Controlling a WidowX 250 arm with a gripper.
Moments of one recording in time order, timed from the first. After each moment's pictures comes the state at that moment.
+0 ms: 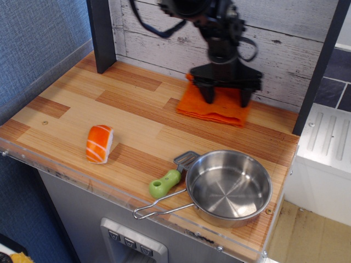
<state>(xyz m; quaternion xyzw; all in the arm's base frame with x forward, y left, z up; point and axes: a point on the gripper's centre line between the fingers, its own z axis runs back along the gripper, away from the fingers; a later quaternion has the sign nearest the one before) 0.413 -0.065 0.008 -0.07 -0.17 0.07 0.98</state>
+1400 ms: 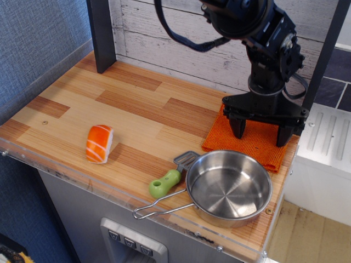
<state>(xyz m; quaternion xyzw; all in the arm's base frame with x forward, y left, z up) 0.366 -0.112 0.027 -0.04 -0.16 0.05 0.98</state>
